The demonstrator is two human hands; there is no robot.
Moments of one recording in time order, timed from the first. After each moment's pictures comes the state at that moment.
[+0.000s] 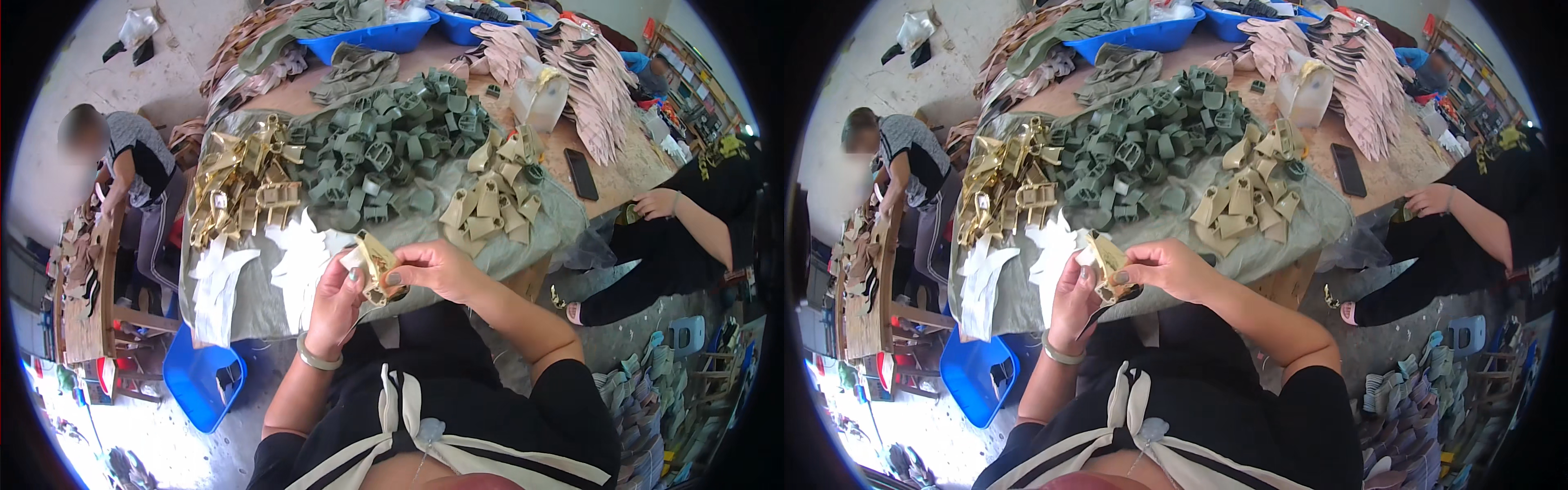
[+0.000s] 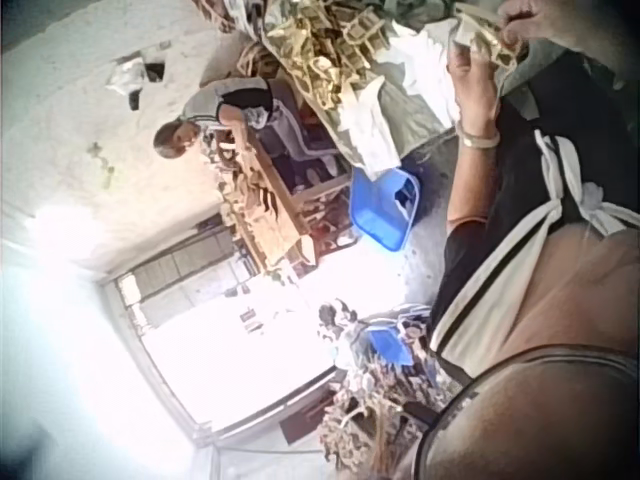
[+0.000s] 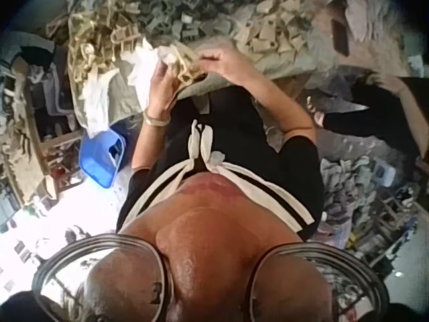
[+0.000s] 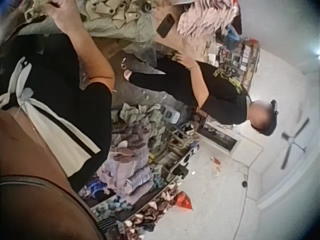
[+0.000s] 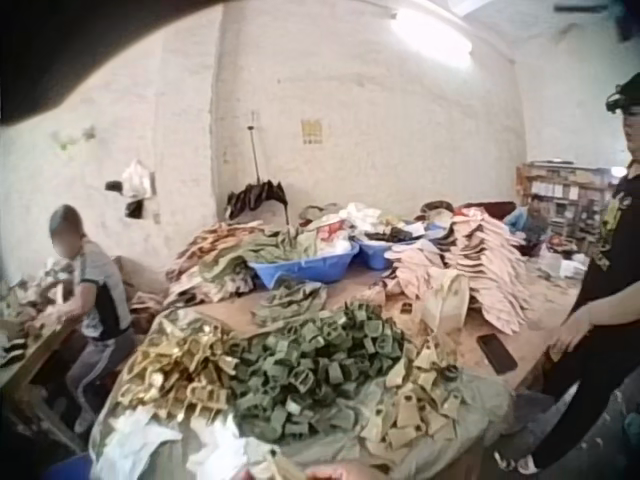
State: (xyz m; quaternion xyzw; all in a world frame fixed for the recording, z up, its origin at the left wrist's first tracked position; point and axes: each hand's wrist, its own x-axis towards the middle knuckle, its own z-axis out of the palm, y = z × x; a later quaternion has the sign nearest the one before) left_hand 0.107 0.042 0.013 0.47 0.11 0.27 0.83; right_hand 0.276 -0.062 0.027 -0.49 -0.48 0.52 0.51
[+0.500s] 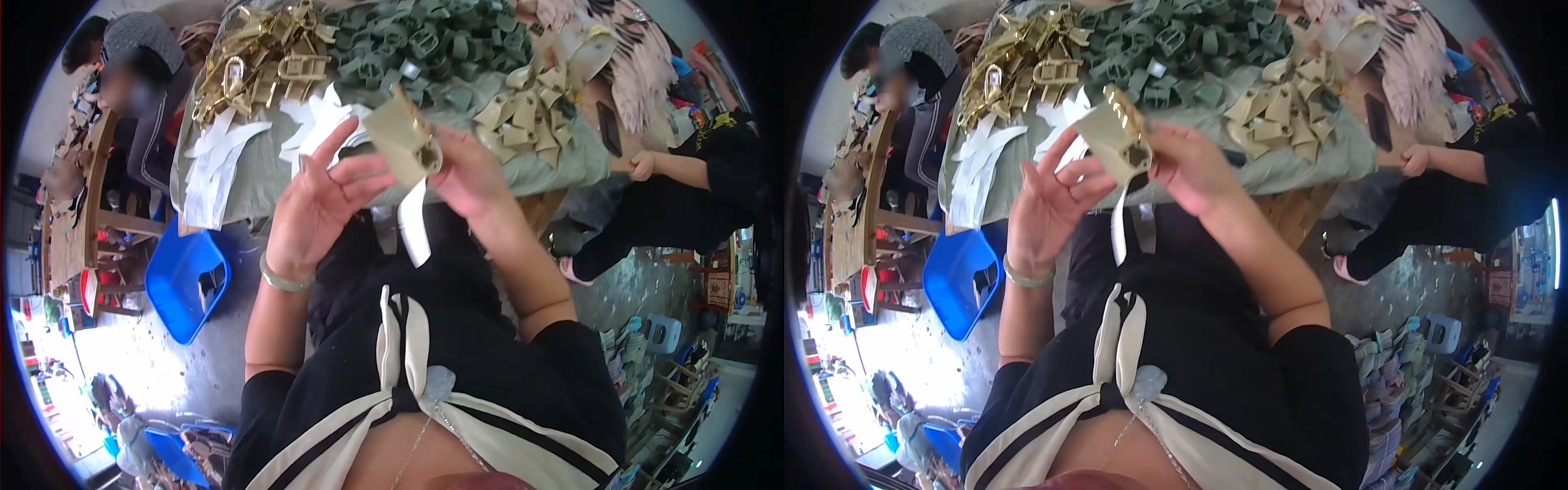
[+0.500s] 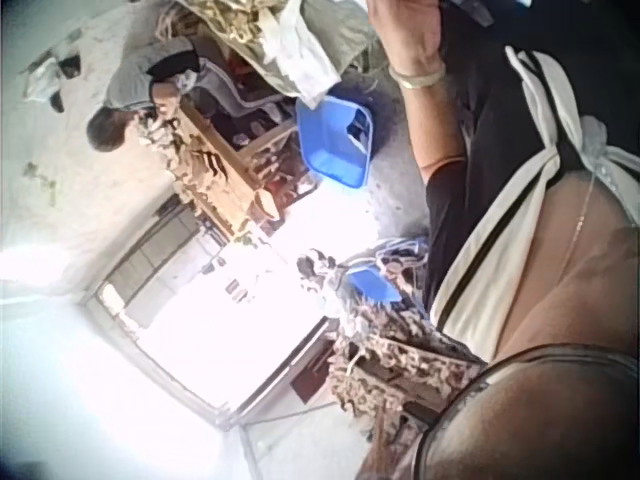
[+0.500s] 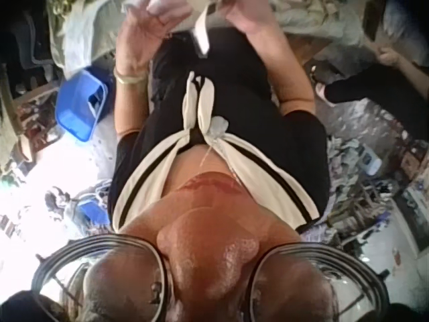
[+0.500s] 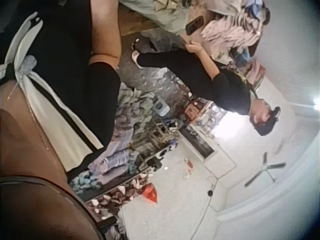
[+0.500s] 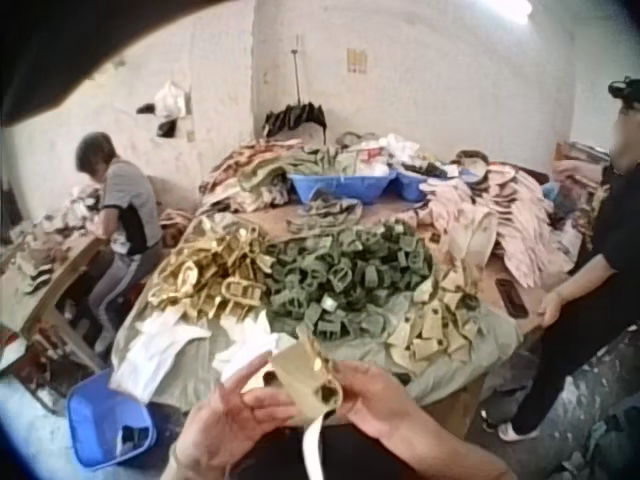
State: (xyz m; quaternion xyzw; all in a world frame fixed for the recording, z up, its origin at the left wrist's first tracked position) left_hand 0.034 0.048 0.033 0.40 0.00 0.23 0.89; right_hand 0.220 -0.050 0.024 -0.32 -0.24 0.56 0.73
